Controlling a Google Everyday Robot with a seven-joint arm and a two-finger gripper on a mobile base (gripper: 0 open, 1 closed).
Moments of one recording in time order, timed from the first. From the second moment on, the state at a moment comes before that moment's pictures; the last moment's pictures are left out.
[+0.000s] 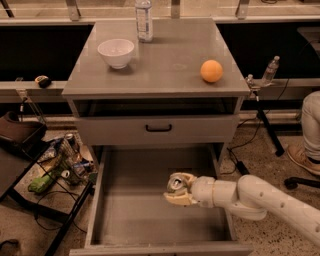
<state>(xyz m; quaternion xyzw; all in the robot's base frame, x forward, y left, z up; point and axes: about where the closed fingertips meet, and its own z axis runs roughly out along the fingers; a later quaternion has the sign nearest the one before) 0.515 -0.052 0.543 -0.45 0.67 0.34 0.47</state>
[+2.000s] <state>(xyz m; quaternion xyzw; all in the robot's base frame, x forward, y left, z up) 0.573 -0.145 0.840 -0.36 0.68 0.41 0.50</state>
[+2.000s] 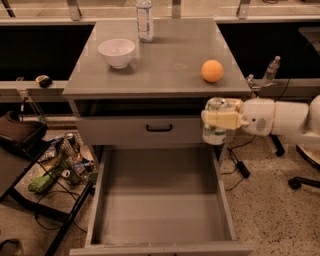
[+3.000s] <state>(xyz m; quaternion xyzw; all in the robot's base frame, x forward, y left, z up) 0.634 -0.169 1.062 -0.33 0.70 0.28 0.57</state>
